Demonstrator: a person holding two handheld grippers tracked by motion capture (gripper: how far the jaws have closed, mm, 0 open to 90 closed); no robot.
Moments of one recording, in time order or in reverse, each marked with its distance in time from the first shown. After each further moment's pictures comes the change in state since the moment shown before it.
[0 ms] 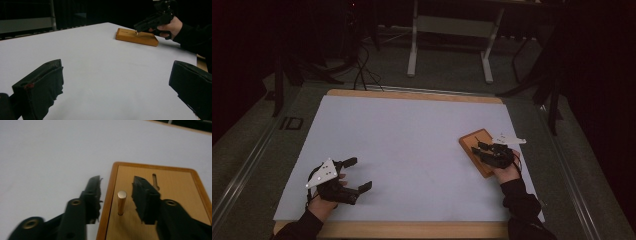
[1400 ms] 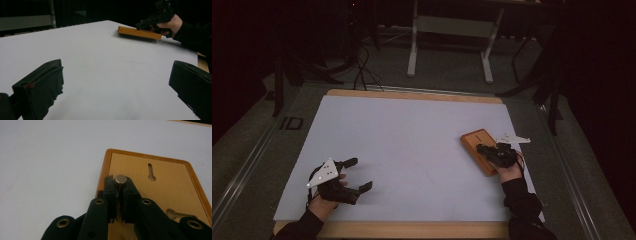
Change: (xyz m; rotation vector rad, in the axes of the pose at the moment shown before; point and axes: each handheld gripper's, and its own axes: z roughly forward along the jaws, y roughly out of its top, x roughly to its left) left arm 0.001 -0.002 0.002 0.011 -0.001 -0.003; right arm -0.012 -0.003 -0.005 0.011 0.023 0.038
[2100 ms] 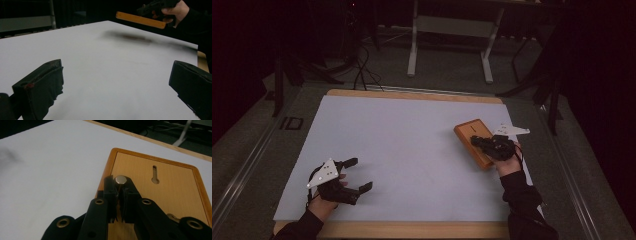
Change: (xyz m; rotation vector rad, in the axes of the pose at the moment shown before) left arm -0.001 0.001 0.000 -0.001 0.001 0.005; right arm 0.029 0.047 -0.013 -0.056 0.070 -0.078
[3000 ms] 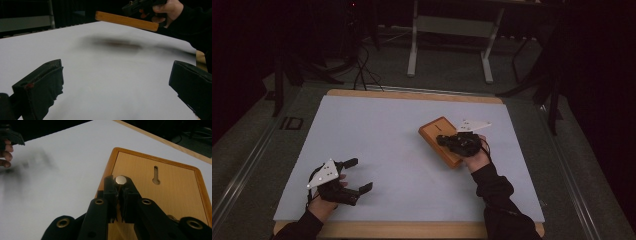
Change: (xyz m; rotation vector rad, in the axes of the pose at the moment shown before) left arm -0.001 0.000 -0.001 0.005 -0.006 0.007; right arm 0.063 0.037 0.064 0.020 0.186 -0.106
